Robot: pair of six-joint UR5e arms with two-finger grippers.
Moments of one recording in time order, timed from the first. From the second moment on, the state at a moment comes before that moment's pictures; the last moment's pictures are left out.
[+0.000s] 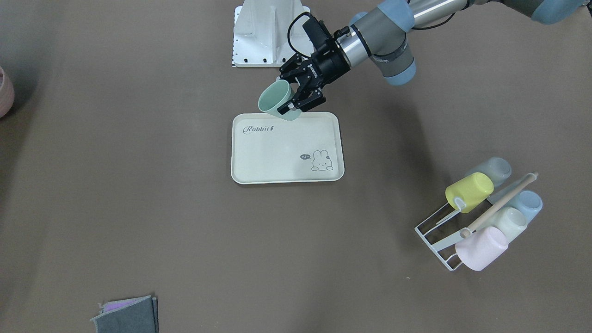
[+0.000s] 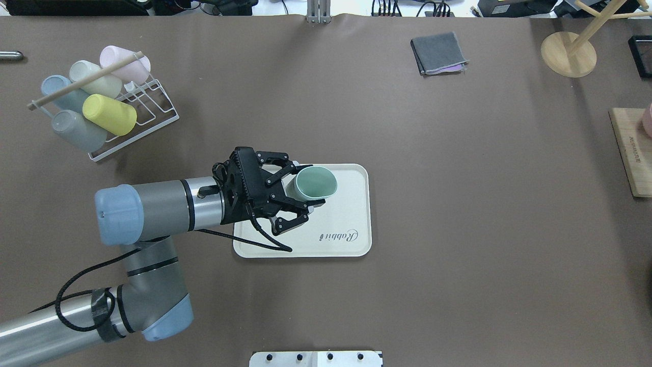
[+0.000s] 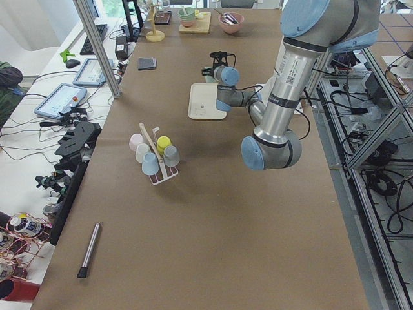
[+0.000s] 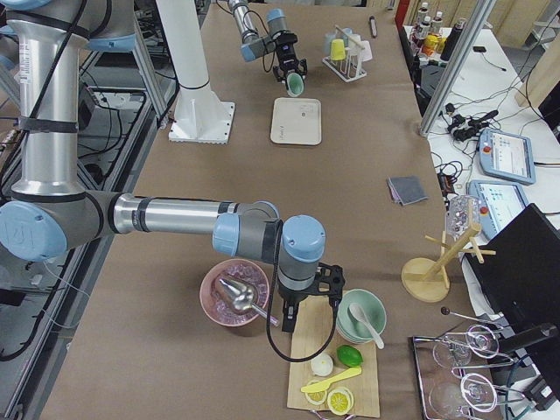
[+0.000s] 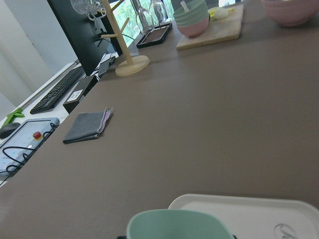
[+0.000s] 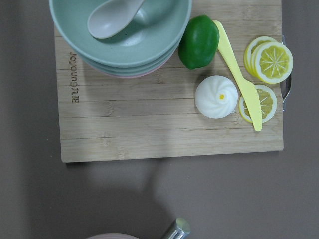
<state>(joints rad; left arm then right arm) -0.44 -2.06 -1.60 -2.94 -1.67 -0.23 1.66 -1.66 1.69 -1.73 2.24 -0.08</state>
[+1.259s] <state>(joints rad) -0.44 -2.17 -1.13 -3.42 -1.69 -0.45 1.64 -1.66 1.70 -1.79 2.24 -0.09</state>
